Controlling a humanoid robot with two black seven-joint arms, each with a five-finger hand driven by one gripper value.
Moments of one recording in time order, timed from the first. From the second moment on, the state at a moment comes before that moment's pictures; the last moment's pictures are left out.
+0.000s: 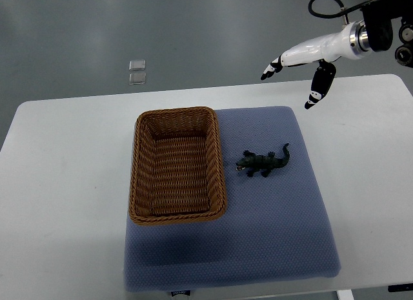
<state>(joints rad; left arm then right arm) -0.01 0.00 -0.17 -0.16 0.04 0.06 0.08 1.70 -0.63 -0.44 1.16 -1.16 0.33 0.26</state>
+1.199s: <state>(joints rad) -0.01 0.00 -0.17 -0.16 0.04 0.06 0.08 1.34 -0.54 -0.38 1.19 -0.88 0.12 0.02</state>
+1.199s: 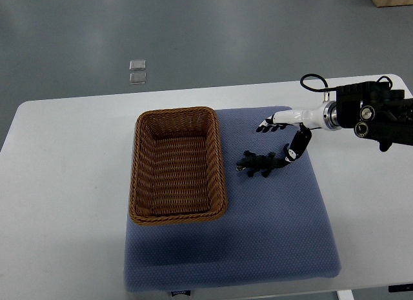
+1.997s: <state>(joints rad) -0.01 0.00 -0.17 -0.16 0.04 0.06 0.08 1.28 -0.50 -0.36 1.23 -1.12 0.02 0.05</state>
